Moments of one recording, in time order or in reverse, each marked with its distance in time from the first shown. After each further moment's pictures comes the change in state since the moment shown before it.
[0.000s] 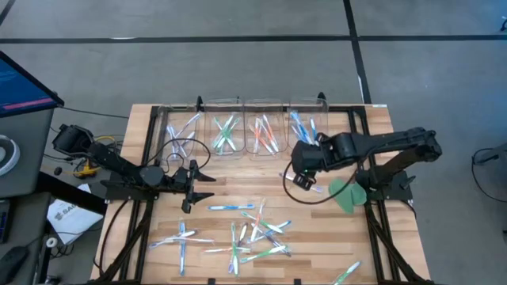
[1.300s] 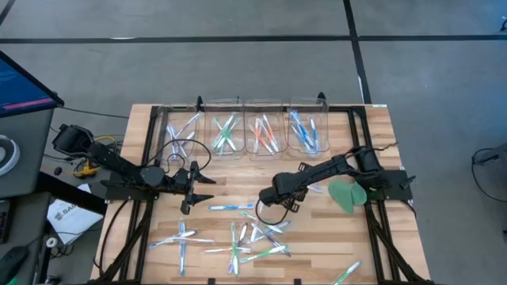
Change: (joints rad) left arm 0.000 0.001 0.000 -0.007 0.038 -0.008; right arm 0.046 0.606 -0.001 -0.143 -0.155 0.148
